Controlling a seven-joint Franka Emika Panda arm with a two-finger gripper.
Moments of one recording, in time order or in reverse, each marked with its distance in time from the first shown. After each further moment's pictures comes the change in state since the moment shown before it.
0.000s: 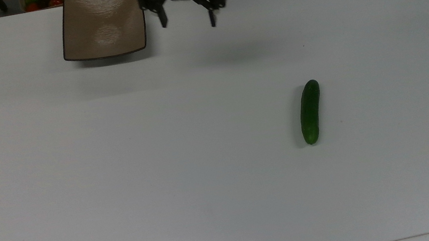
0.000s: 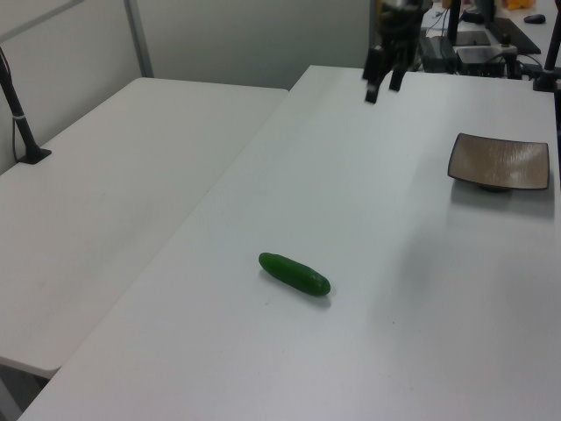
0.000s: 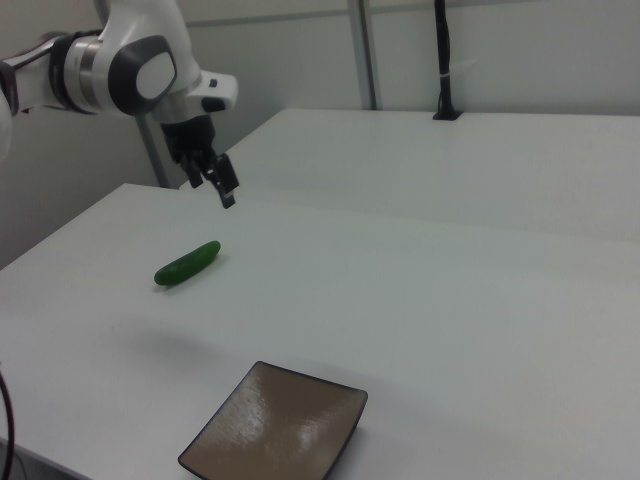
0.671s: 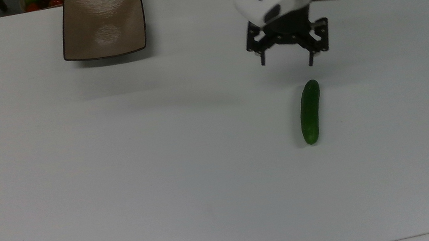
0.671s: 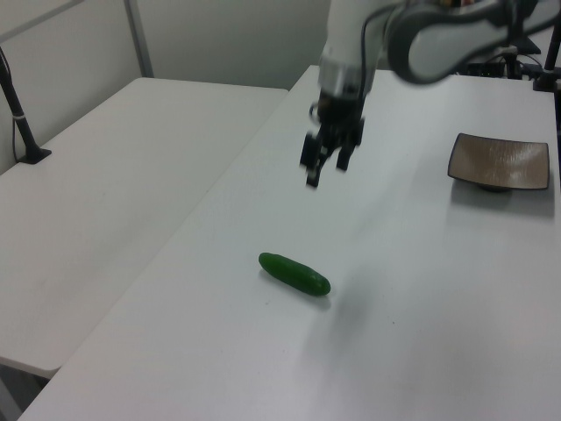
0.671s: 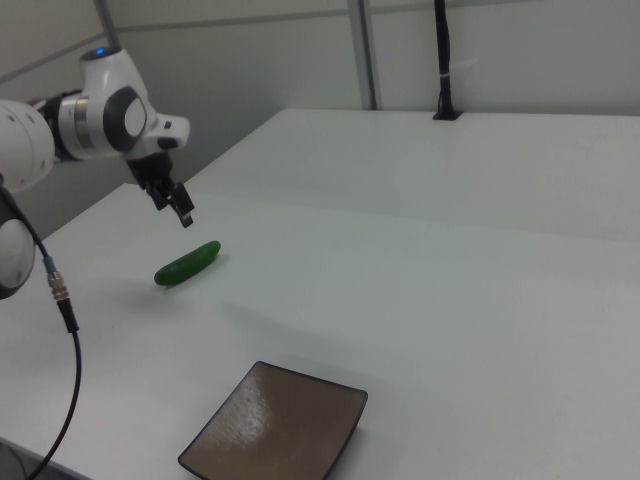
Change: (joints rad) arm 0.161 0.334 0.150 0.195 -0.178 0.139 0.334
